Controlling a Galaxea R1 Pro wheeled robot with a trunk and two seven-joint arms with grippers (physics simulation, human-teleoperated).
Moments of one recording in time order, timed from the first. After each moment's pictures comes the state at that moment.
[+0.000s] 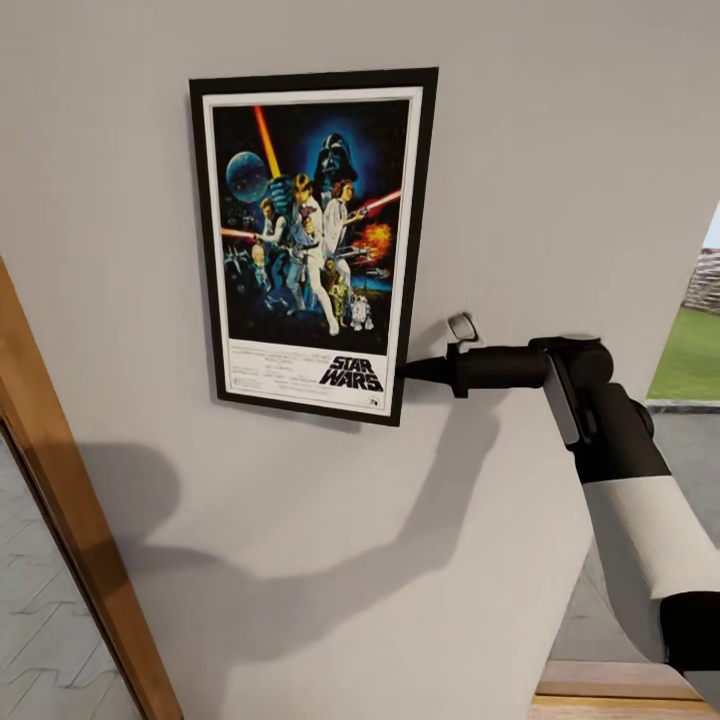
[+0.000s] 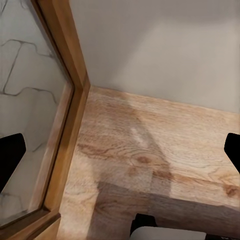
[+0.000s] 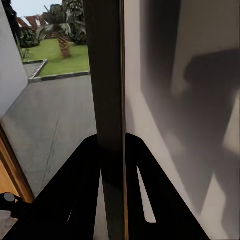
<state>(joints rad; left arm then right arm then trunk) 0.04 0.17 0.36 -0.59 0.00 -0.12 -0.28 -1.05 -0.16 0.10 -1.27 -0.13 0.83 1.40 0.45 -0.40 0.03</state>
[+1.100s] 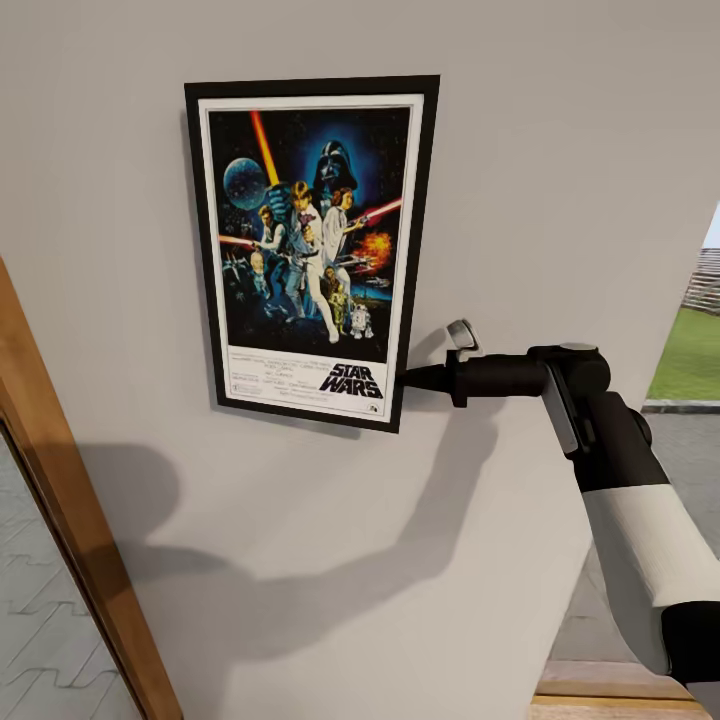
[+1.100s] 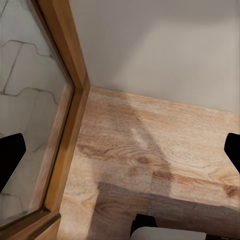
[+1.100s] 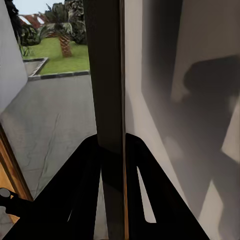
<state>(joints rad) 0.04 0.17 0.36 -0.60 0.00 -0.12 -0.28 -1.02 -0.16 0.10 -1.27 -0.13 0.77 1.40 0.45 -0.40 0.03</state>
